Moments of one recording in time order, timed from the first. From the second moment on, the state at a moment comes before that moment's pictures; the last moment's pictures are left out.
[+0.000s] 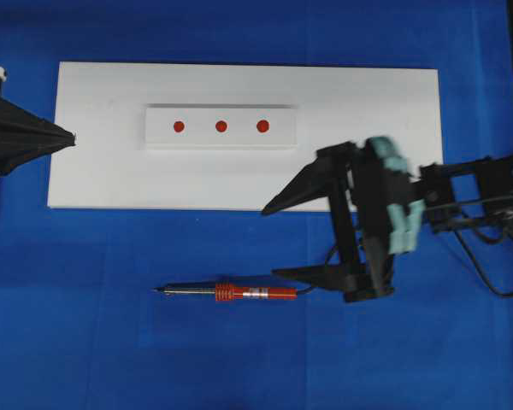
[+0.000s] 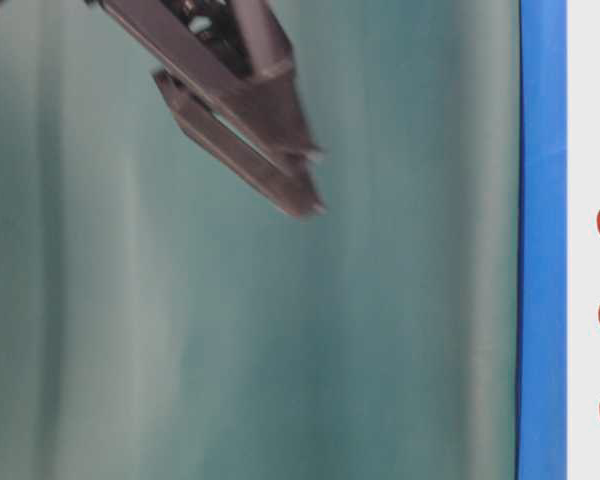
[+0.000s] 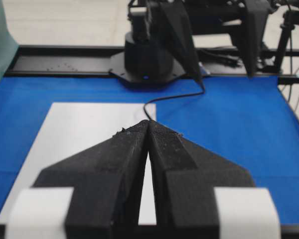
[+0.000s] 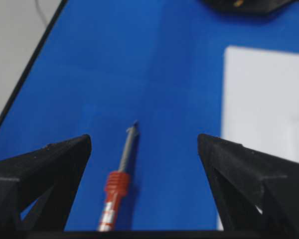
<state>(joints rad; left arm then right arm) -0.01 -0.98 1.18 0.00 -0.28 0.00 0.20 -0.23 0.65 0.19 -0.06 0.01</state>
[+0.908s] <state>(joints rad) -0.01 -0.98 1.19 0.00 -0.28 0.00 0.27 0.21 0.48 0.33 0.13 0.03</state>
